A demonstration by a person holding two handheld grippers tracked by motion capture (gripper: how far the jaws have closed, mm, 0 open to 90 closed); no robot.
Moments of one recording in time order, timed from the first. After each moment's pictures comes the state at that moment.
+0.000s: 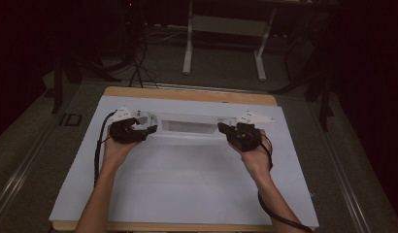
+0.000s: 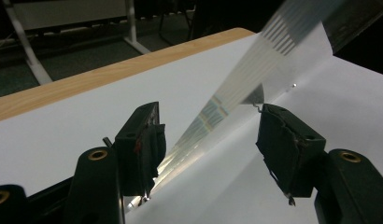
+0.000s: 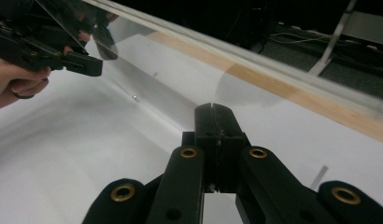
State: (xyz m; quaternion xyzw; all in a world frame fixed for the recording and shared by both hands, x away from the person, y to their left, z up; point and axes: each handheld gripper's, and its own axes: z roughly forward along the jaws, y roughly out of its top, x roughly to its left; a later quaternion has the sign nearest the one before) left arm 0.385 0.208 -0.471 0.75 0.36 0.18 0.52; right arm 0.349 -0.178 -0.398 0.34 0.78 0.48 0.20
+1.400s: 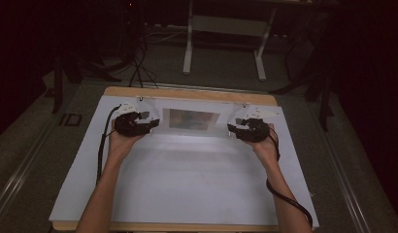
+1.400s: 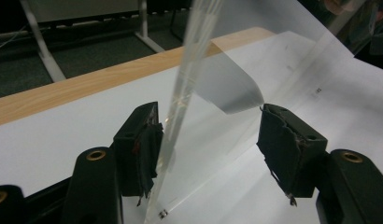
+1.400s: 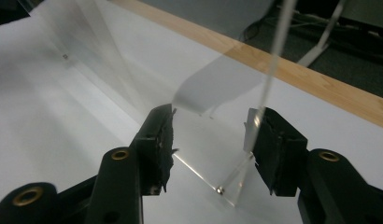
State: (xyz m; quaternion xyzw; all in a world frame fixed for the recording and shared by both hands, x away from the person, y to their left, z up) left arm 0.412 0.202 -0.477 0.75 0.38 0.19 0.51; right arm 0.426 -0.234 -0.464 0.34 0.80 0.47 0.19
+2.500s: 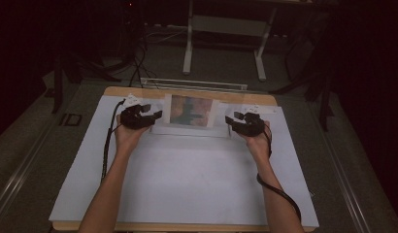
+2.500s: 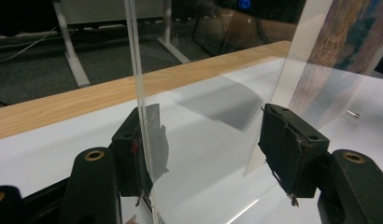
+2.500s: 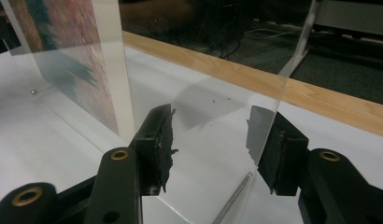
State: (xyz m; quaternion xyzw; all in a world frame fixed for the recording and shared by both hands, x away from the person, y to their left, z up) left arm 0.439 0.192 -0.480 0.72 0.42 0.22 0.51; right arm 0.451 -0.226 -0.477 0.38 0.75 0.49 0.21
